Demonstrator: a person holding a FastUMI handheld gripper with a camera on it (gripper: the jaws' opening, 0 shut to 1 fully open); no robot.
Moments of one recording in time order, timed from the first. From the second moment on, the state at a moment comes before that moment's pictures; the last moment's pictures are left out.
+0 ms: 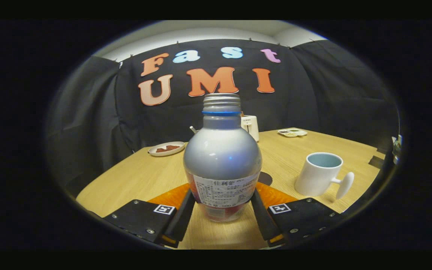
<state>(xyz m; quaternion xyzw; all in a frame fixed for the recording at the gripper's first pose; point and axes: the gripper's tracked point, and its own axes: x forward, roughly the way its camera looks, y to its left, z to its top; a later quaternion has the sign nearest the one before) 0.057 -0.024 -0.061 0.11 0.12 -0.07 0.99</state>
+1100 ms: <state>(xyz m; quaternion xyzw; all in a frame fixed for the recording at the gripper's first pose) 0.064 -0.057 -0.033 0.48 0.08 -0.10 0.87</state>
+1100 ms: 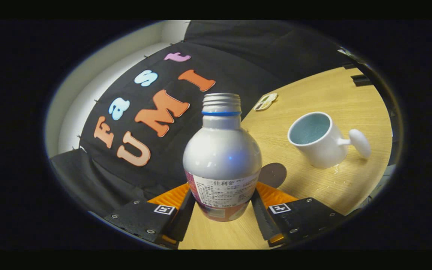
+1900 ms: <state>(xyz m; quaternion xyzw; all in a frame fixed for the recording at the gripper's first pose) 0.093 -0.064 -0.013 0.66 0.06 -0.10 0.74</state>
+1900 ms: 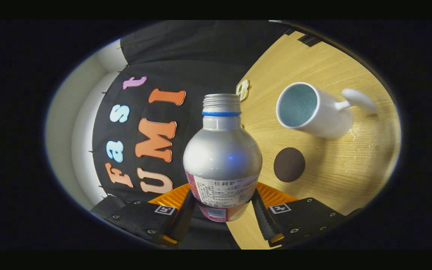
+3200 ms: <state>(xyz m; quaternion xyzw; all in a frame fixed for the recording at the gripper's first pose) 0.109 -0.089 0.013 0.80 0.03 -0.11 0.59</state>
